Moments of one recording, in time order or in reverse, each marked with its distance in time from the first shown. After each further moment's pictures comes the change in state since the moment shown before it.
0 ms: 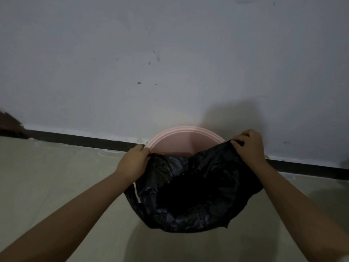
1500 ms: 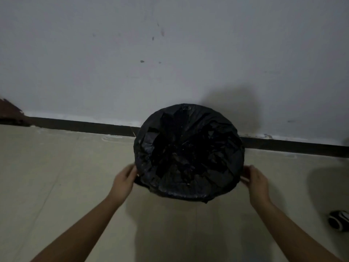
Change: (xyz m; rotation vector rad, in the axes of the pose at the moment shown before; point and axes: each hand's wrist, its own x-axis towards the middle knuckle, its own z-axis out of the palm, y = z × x) left_hand -0.094 -0.046 0.053 -0.736 -0.002 -0.436; right_hand -0.149 0.003 0.020 0.850 -0.086 0.811
